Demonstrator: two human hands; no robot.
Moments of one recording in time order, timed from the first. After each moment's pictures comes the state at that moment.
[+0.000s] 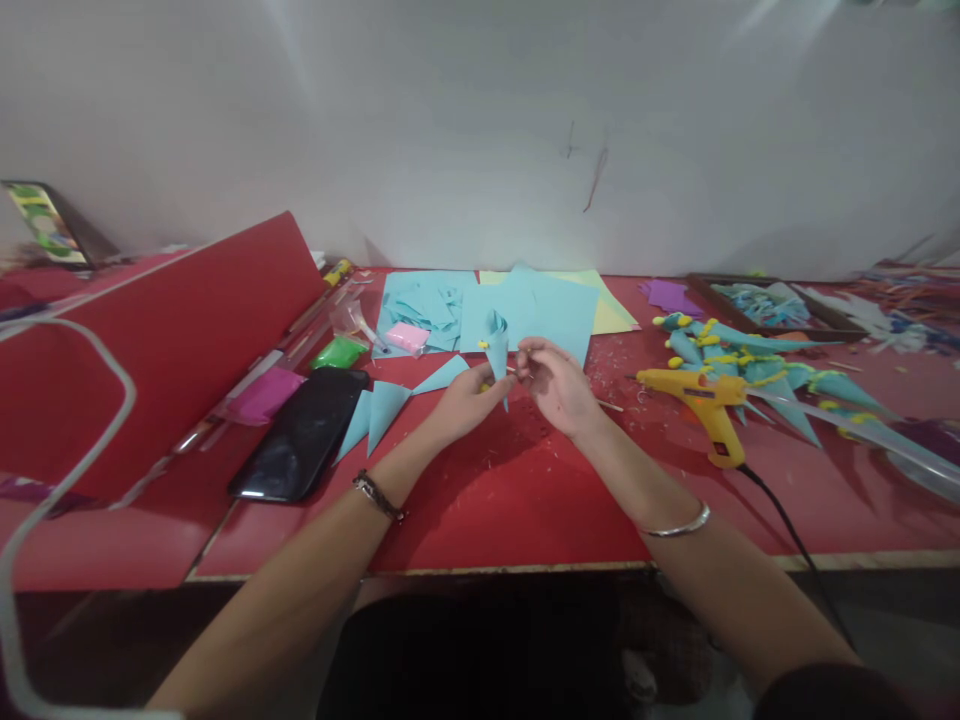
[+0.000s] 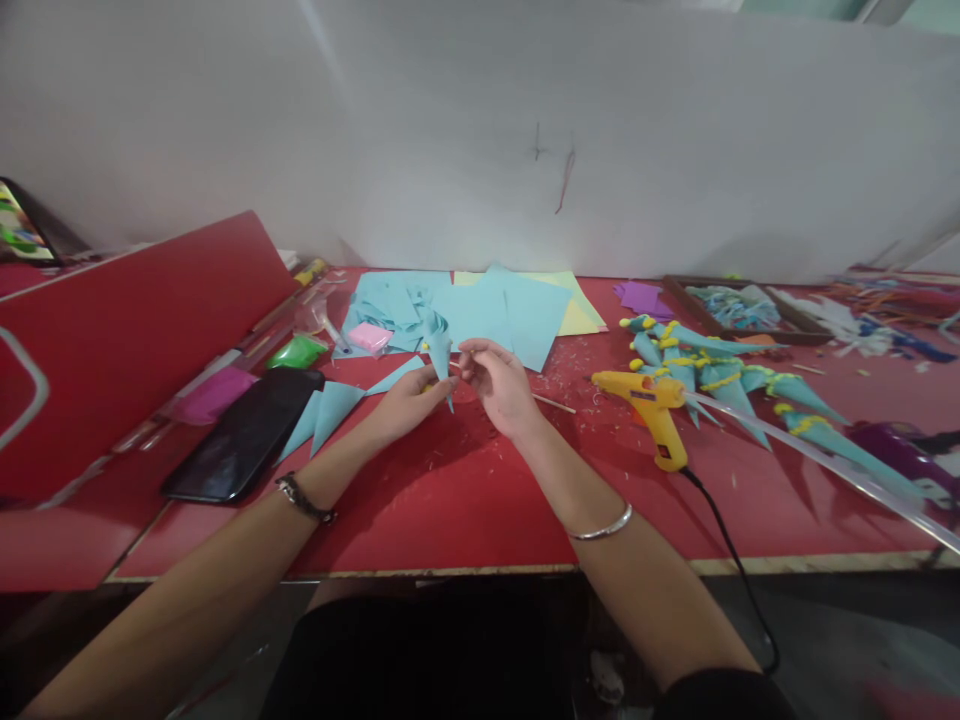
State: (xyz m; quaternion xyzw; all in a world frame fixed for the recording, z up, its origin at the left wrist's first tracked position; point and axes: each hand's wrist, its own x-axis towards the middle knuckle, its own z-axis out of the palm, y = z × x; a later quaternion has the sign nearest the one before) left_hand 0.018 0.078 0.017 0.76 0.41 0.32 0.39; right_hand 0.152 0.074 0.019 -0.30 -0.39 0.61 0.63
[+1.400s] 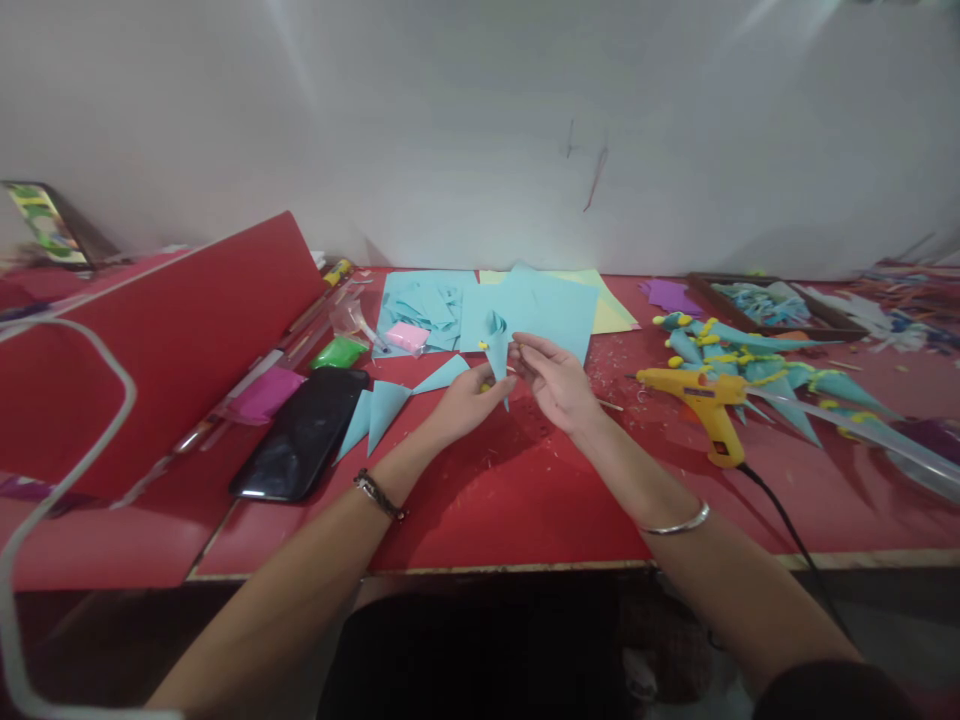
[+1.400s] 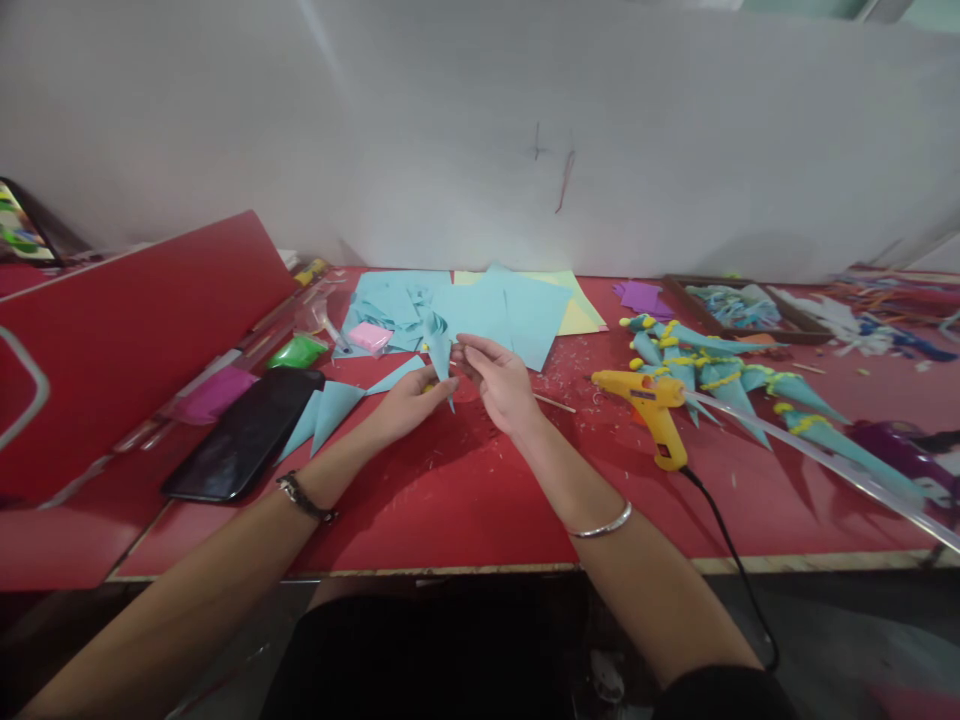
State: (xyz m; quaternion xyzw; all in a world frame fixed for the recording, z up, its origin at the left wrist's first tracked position) left_hand 0.019 0.077 0.017 0.75 0.42 0.32 0.40; right_hand 0.149 0.075 0.019 -0.33 -0.35 0.60 0.64
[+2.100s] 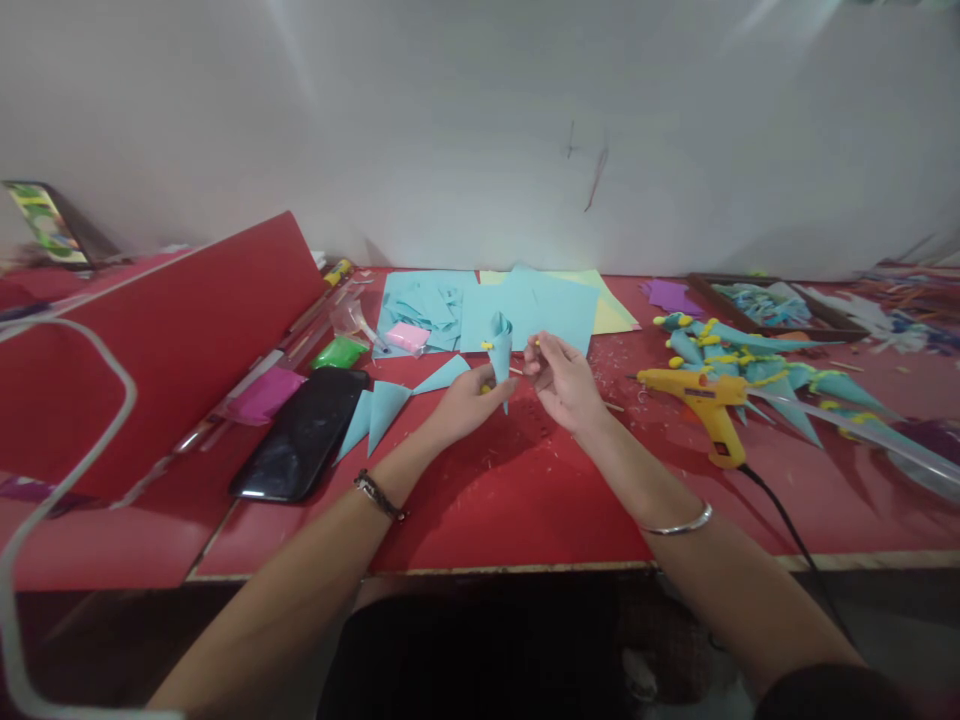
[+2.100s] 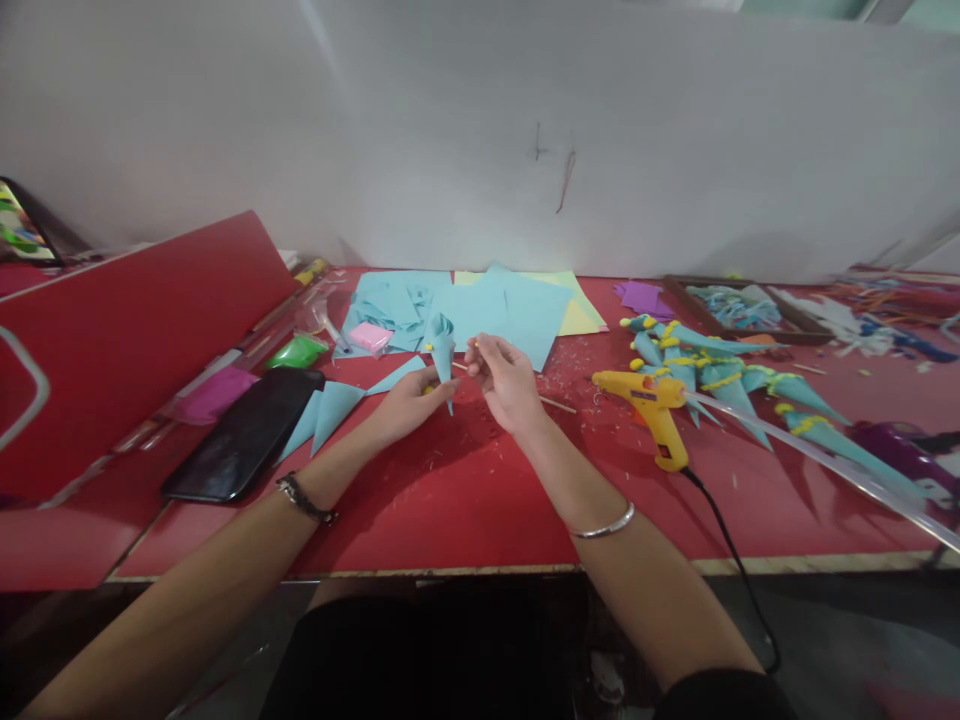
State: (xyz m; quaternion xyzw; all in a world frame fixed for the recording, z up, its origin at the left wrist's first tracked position) left_hand 0.018 0.075 0.019 0.75 0.43 0.31 0.39; right_hand 0.155 0.074 0.021 -0.31 -0.39 0.57 0.65
